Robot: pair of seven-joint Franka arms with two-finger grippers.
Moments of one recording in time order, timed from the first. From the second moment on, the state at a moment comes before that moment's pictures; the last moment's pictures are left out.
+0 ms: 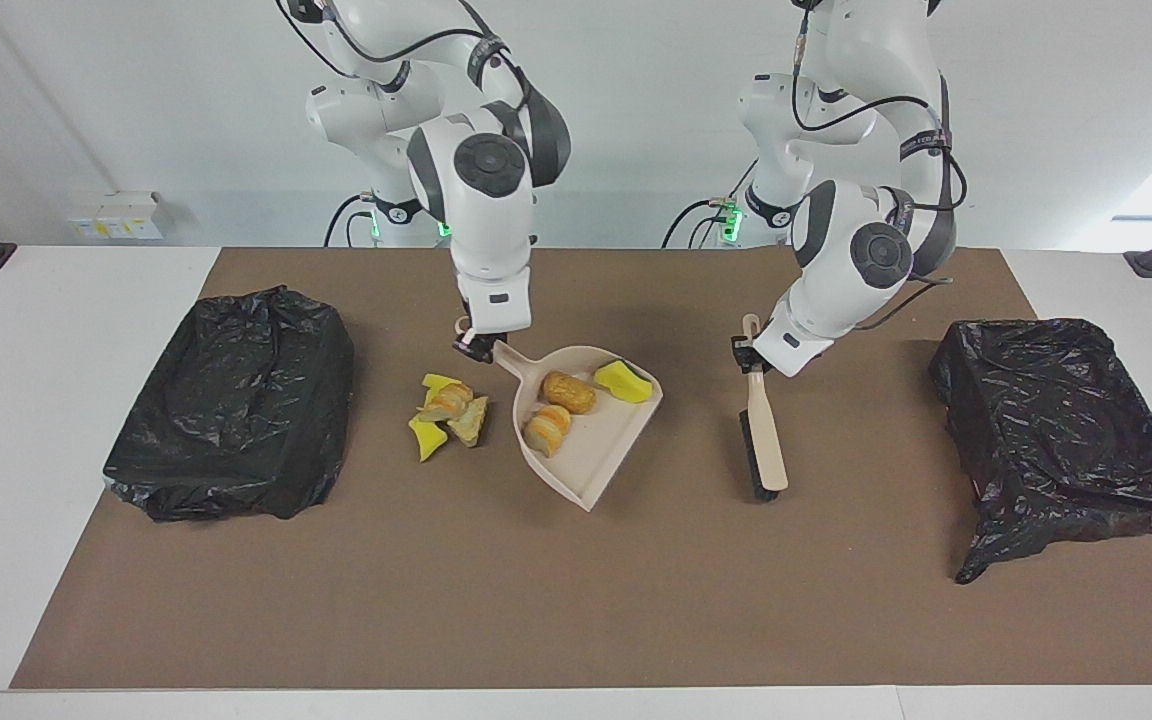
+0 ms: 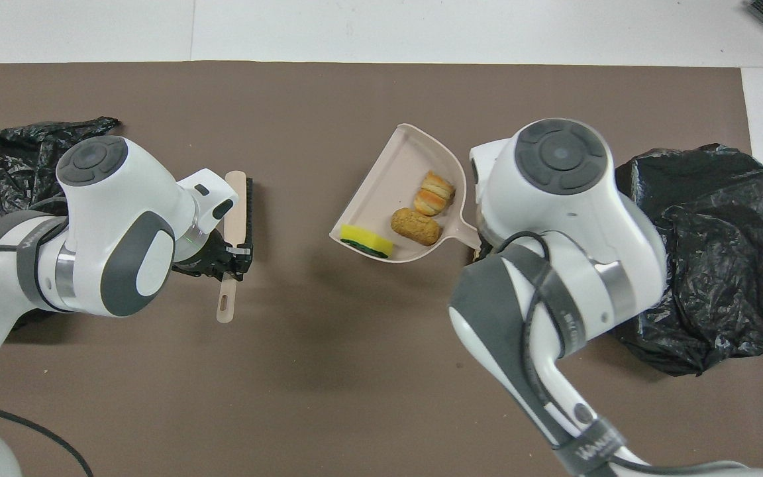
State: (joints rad) left arm -0.35 0.17 0.04 -1.94 -0.18 1.89 -0.25; right arm 0.35 0.18 0.03 -1.69 -0.06 1.77 -0.56
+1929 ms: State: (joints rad) left arm -0.54 -0.12 0.04 -2.21 -0.16 2.07 -0.50; right arm -0.20 0.04 0.03 -1.81 -0.81 1.81 -1.66
